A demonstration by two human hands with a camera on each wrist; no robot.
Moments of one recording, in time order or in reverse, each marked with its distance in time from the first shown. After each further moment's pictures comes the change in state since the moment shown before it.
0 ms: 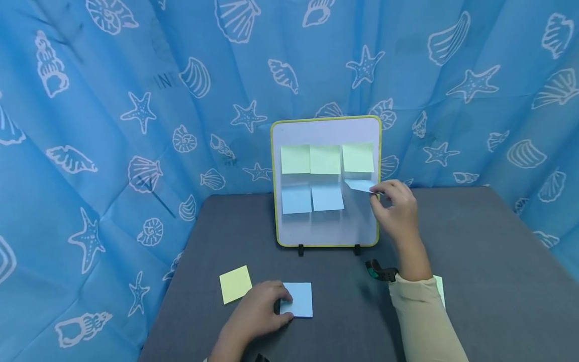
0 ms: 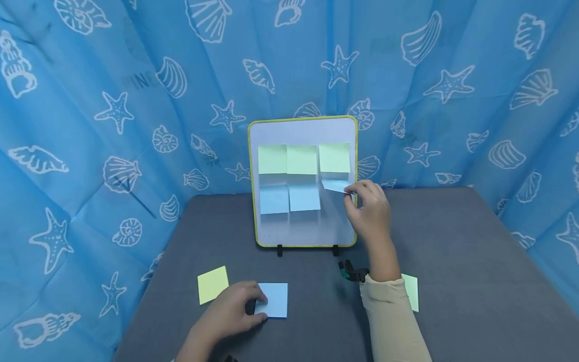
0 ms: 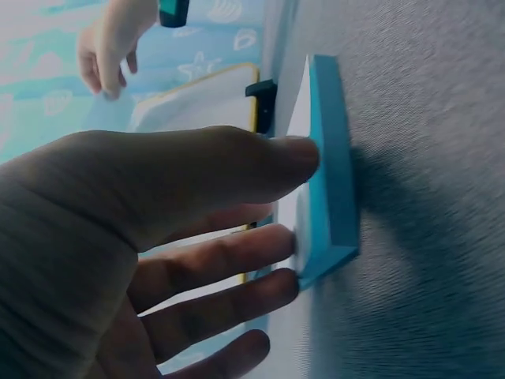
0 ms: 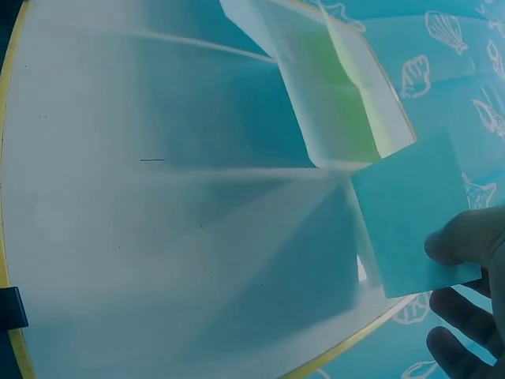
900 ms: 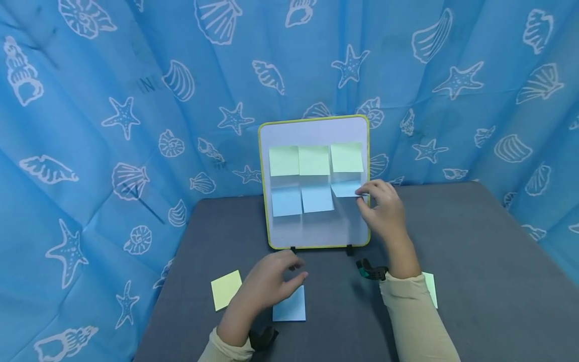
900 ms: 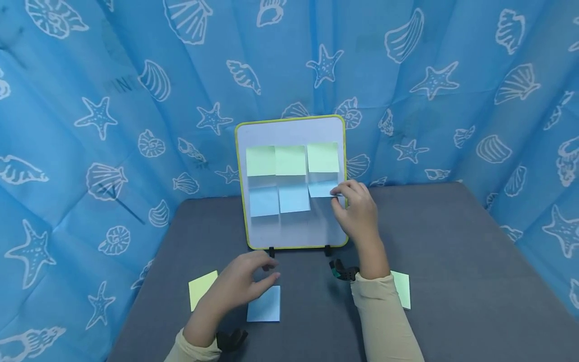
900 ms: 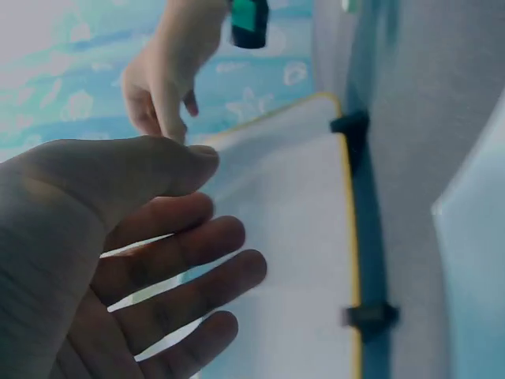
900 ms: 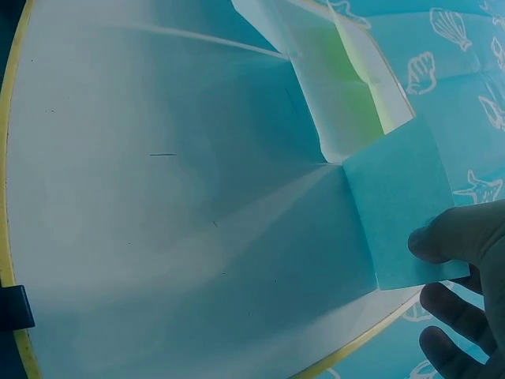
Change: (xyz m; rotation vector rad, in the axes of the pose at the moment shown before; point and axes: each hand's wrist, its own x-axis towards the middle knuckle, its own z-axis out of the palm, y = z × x) left_hand 0.059 0.037 -0.035 -0.090 0.157 0.169; right_hand -0.001 0.006 0.002 0.005 -0.095 0.008
